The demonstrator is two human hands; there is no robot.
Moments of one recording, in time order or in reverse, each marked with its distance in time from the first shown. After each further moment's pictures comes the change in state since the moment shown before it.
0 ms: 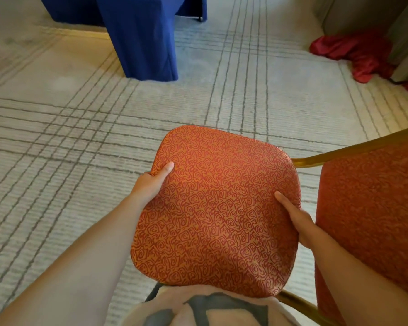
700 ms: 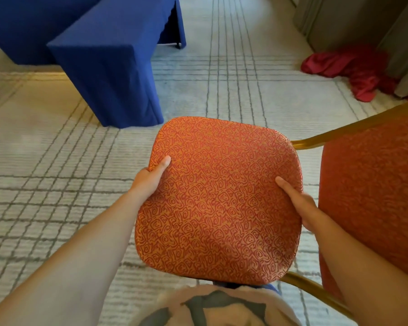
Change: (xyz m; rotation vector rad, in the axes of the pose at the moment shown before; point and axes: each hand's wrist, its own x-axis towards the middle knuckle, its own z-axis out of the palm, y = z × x) left_hand 0.456 0.333 0.017 0.010 -0.071 0.068; right_hand 0.330 -0.405 0.157 0.012 0.096 -0.084
